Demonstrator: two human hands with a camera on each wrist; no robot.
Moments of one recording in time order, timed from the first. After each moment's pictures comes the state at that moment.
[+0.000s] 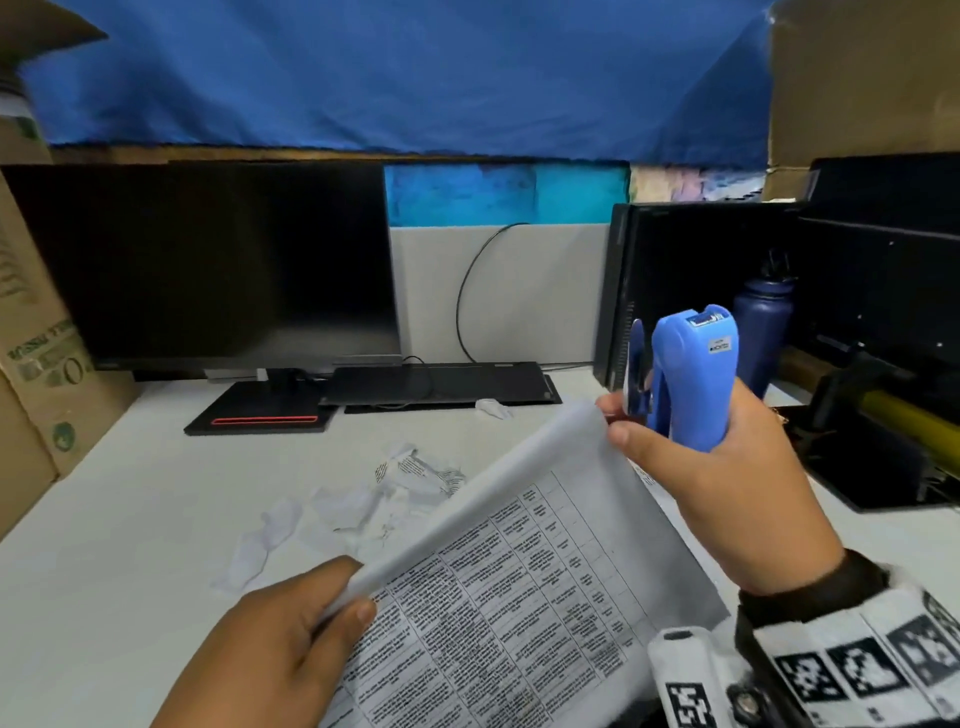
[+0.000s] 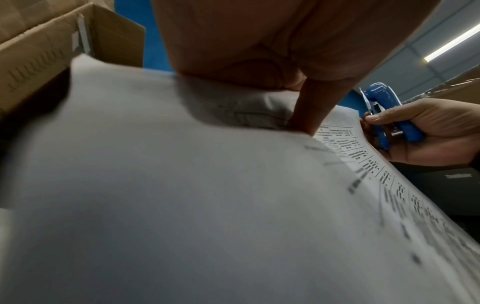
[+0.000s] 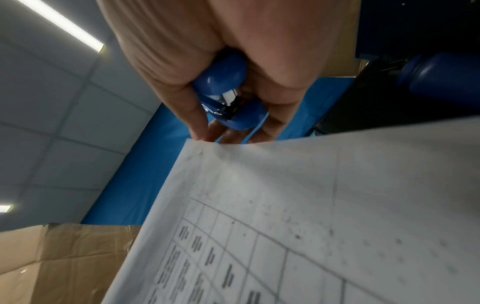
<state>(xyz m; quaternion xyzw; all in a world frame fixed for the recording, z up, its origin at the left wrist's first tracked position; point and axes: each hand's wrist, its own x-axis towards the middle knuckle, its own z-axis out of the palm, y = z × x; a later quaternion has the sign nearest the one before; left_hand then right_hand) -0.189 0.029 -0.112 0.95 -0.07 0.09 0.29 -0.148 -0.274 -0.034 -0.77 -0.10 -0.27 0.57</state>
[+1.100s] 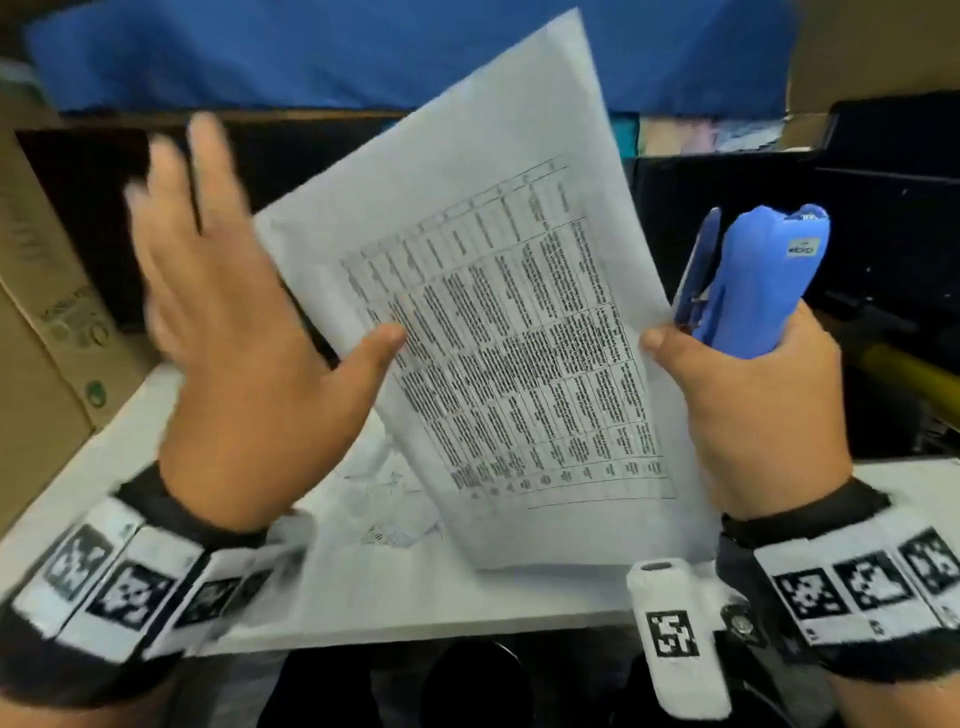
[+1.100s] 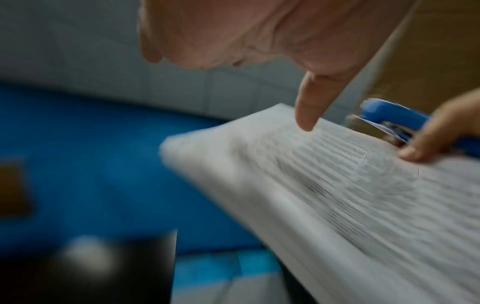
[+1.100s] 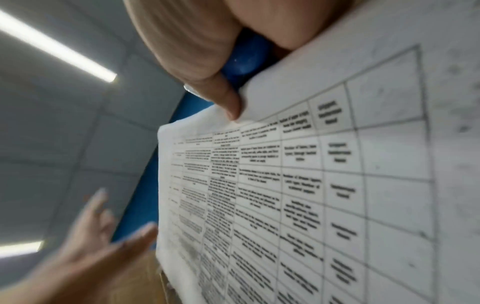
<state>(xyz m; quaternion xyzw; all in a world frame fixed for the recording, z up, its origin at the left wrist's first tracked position) -0.172 -0.014 0.004 0.87 -0.06 0.43 0.25 -0.157 -0.279 -0.025 -0.67 -0.09 -0.37 0.64</state>
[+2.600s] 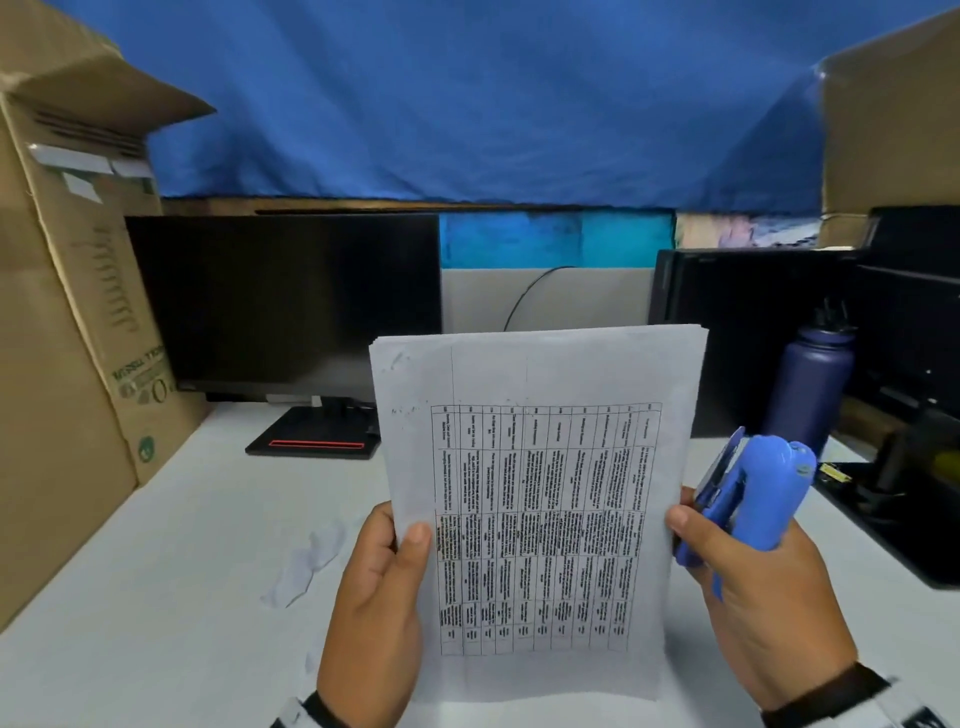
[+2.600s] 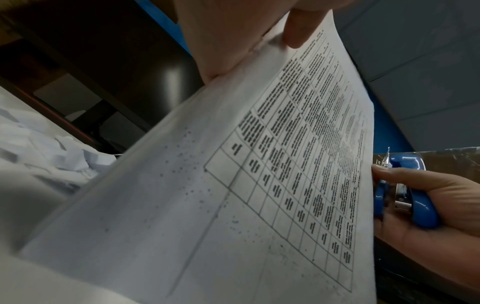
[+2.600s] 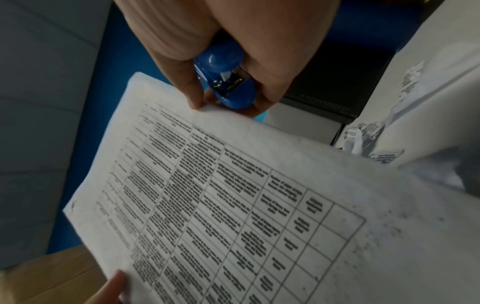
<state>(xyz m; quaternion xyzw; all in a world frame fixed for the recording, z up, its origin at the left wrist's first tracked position) -0.162 -0.034 -0.103 0.63 -0.04 0.20 0.75 -0.120 -0.287 -0.104 -0.59 -0.06 -0.20 0.78</state>
